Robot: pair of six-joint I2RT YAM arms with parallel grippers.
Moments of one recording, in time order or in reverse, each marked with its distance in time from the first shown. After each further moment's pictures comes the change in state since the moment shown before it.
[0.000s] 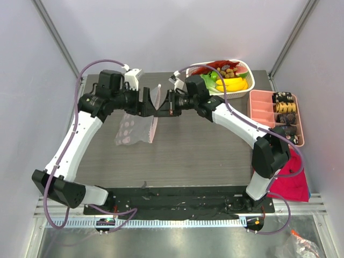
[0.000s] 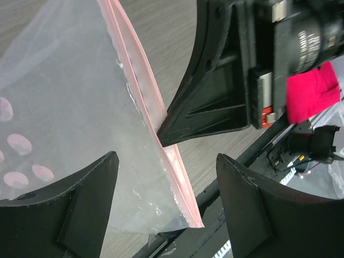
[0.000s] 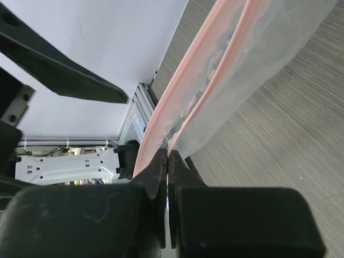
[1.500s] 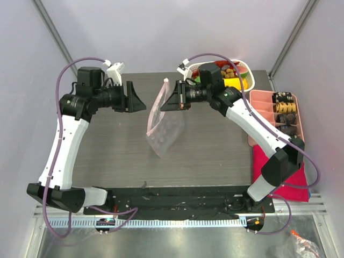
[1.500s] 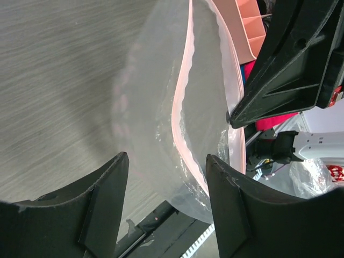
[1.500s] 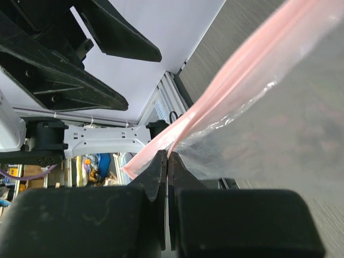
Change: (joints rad) left arm 0.141 -0.057 0.079 -0.111 0.153 -0.052; right arm -0.048 -0.124 0.140 -0.232 -0.125 -0.059
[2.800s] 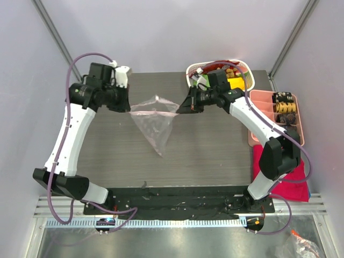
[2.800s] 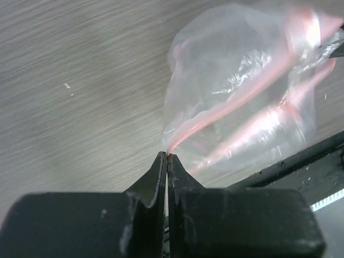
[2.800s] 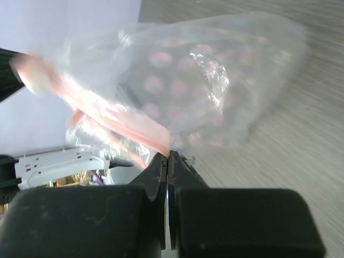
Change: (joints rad) left arm -0.095 0.143 0.150 -0.224 -0.425 0.210; right arm -0.135 0.047 -0.122 -0.068 0.064 -0.037
